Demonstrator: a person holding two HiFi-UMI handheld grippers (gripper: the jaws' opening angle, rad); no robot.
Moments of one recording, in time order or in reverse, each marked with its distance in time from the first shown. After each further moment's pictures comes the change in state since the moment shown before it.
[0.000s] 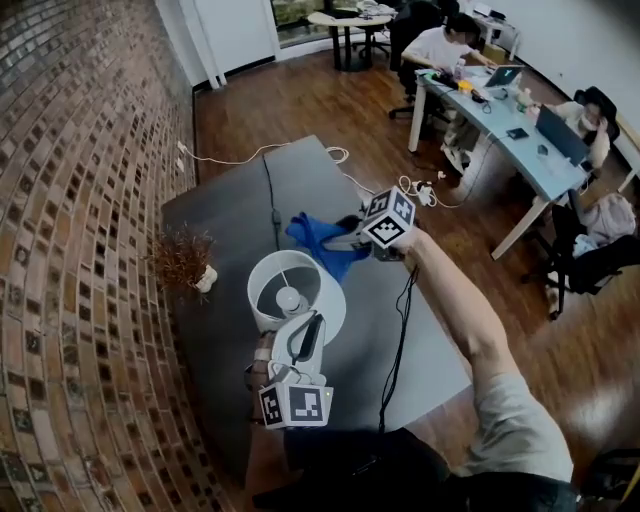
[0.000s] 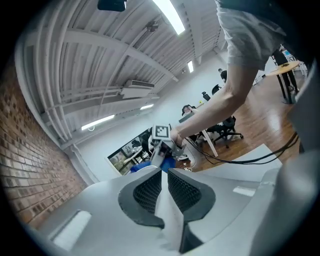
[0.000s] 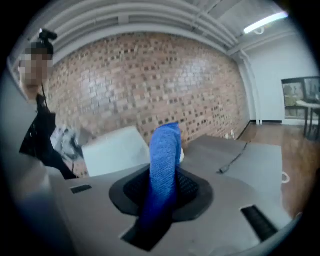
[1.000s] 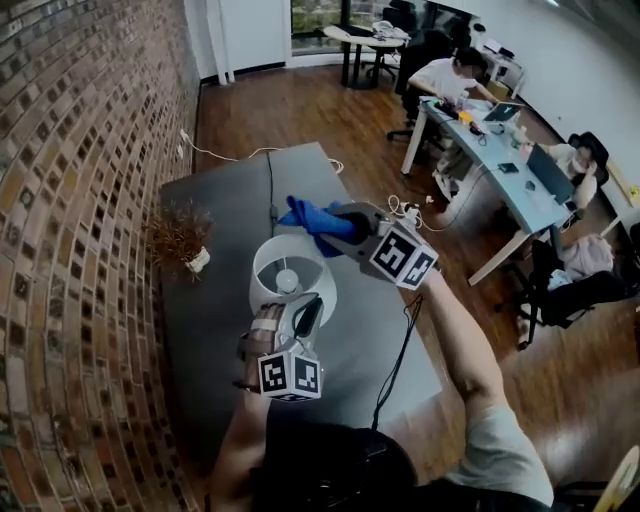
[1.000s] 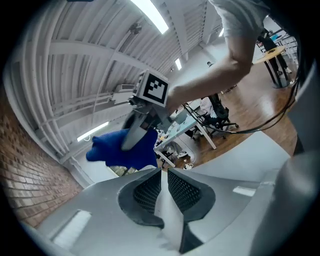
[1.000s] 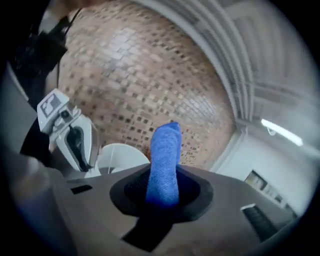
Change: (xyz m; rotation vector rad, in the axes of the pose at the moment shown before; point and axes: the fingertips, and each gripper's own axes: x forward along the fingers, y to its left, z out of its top) left arm 0.004 -0.015 0.002 0.148 0.007 -0.014; right arm -0.046 0.117 0.103 -0.683 0.034 -0.500
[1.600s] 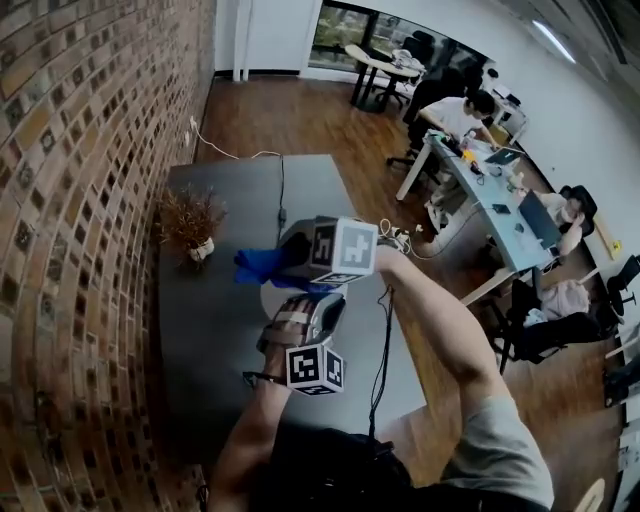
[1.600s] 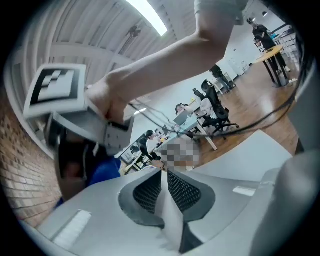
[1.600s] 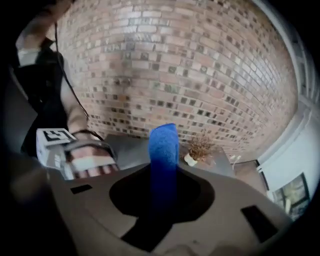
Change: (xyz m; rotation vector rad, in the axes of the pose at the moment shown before) left arm -0.001 0.002 -0.005 0.000 -0.016 0.010; right arm 0.108 0.111 0.067 -0.081 0.328 0.583
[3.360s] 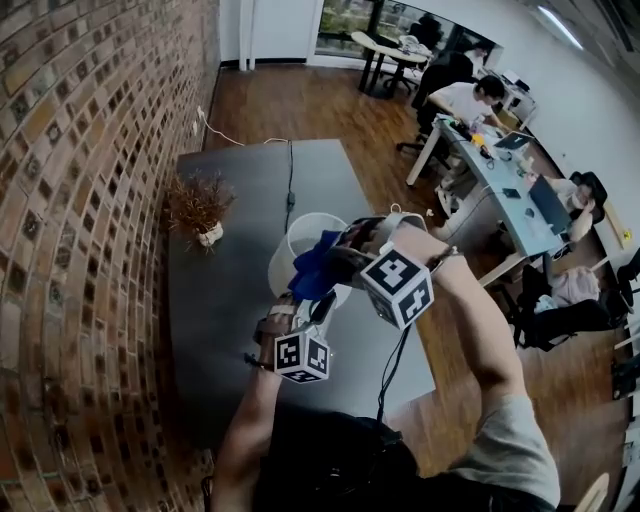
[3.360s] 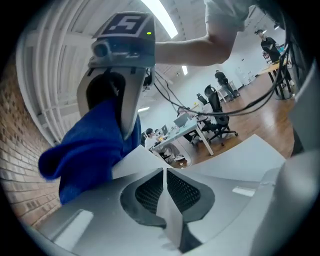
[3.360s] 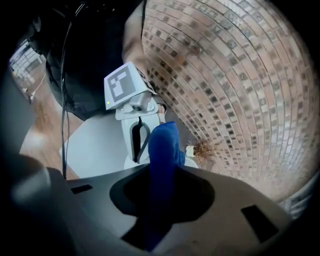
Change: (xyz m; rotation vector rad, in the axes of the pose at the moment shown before) left arm -0.008 -0.029 -0.043 -0.107 -0.020 -0.035; right arm -0.046 0.083 -0.053 -0.733 0.339 -0.053
